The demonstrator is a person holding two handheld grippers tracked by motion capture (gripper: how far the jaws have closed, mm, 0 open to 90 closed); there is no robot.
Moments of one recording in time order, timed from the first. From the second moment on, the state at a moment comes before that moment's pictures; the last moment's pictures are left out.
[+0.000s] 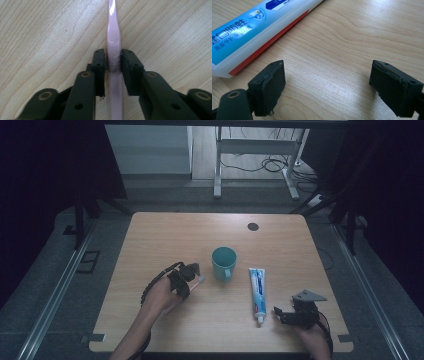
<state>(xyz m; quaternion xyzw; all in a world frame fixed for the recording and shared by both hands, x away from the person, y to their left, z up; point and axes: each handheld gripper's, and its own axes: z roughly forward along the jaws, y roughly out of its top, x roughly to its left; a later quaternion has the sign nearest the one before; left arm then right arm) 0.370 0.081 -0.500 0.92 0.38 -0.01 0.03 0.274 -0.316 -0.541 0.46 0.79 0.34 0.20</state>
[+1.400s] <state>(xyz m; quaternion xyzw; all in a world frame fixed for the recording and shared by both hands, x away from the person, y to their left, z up) 0.370 0.117 -0.469 0.90 0.41 0.00 0.14 0.274 -0.316 -0.541 0.46 0.79 0.34 0.20</state>
